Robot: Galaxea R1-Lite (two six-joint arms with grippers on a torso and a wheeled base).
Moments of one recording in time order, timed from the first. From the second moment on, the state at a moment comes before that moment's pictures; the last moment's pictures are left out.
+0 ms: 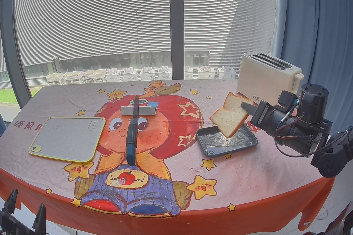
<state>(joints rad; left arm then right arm) -0.02 0.02 -0.02 0.00 0.01 -0.01 0.52 1.74 -0.62 -0.92 -0.07 0.66</state>
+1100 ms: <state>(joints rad) -0.02 0.02 -0.02 0.00 0.01 -0.01 0.54 1.83 -0.64 -0.92 -0.12 0.71</state>
